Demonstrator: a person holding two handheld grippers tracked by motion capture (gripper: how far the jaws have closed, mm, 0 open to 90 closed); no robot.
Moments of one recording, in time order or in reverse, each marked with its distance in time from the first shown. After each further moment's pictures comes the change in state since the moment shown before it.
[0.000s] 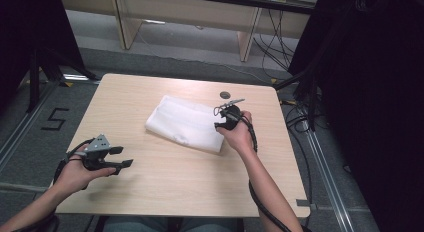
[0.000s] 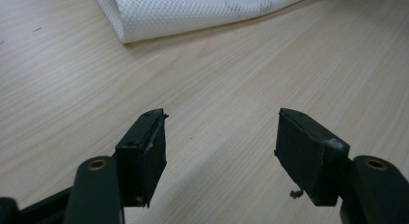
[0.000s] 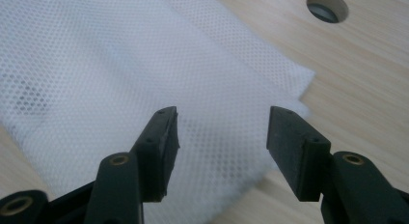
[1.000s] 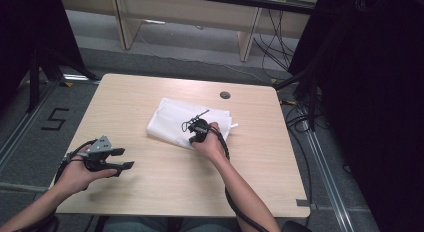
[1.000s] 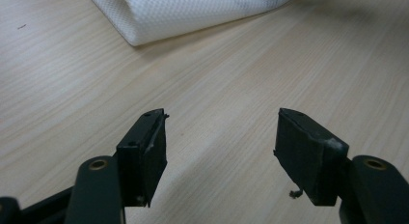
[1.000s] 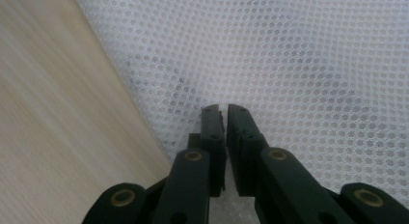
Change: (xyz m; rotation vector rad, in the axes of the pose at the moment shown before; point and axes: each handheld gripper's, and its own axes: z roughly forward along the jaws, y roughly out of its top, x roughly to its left) left arm -0.003 -0.001 0.002 0.016 -0.014 0.038; right arm 0.086 -0.007 0.044 0.144 0.207 -0.124
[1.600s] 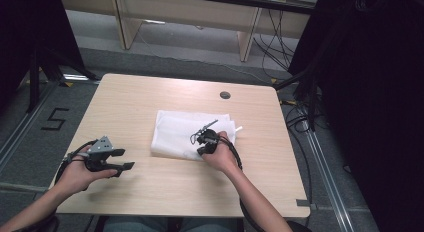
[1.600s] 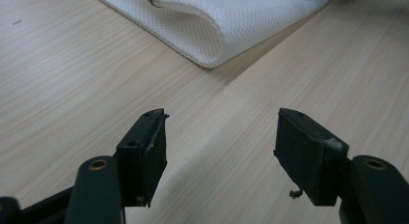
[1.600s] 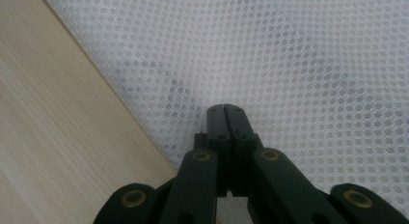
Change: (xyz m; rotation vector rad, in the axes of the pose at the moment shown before) left arm 0.001 -0.001 0.001 0.022 -0.007 0.017; right arm 0.001 -0.039 -0.024 0.037 0.034 -0.052
